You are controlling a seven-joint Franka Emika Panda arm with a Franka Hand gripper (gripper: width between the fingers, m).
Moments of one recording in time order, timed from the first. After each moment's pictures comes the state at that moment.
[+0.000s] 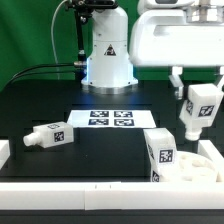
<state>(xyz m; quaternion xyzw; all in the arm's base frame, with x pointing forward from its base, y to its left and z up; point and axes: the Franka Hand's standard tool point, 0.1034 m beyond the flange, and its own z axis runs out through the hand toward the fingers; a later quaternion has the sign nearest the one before) 0.613 0.096 0.131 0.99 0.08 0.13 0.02</state>
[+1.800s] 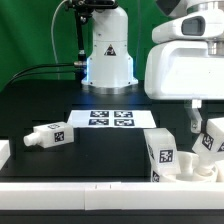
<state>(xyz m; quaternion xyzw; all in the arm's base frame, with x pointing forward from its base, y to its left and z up) 0.638 0.120 0.093 0.98 0.13 0.13 0.03</state>
